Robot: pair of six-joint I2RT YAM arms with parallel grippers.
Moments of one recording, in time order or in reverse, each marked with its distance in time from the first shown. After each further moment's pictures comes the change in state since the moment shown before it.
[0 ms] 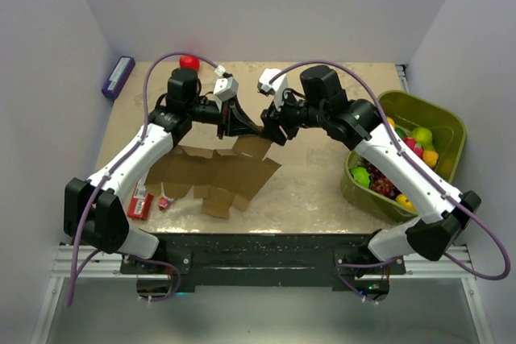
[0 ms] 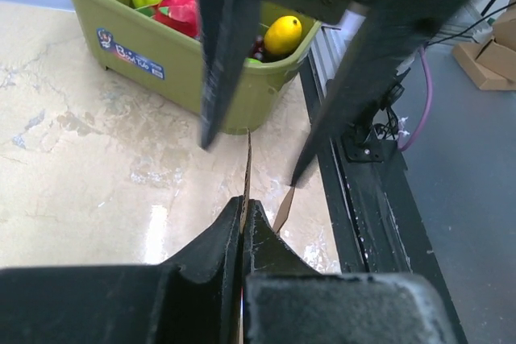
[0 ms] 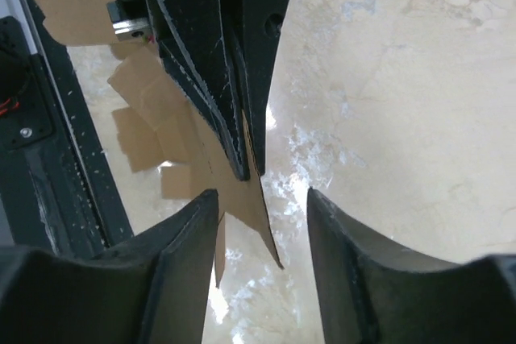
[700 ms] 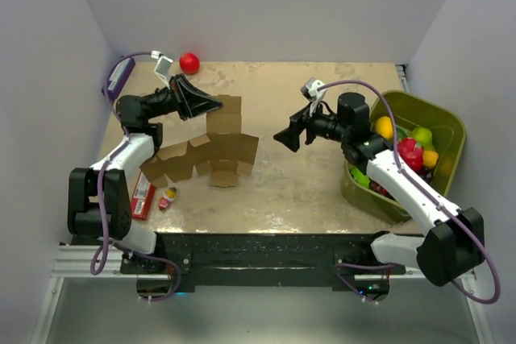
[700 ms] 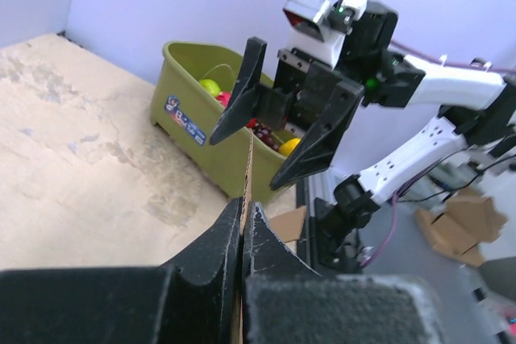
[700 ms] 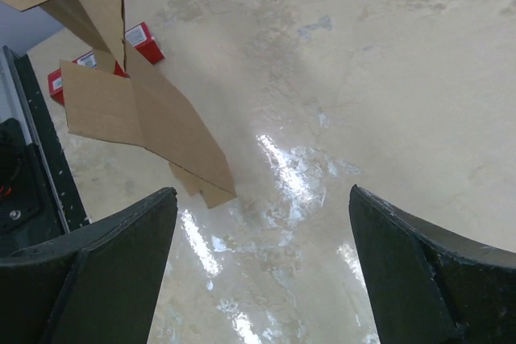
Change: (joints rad) left arm 0.330 0.054 -0.282 1.324 -0.006 -1.240; right arm -0.278 -0.219 -0.620 0.667 -0.222 0.257
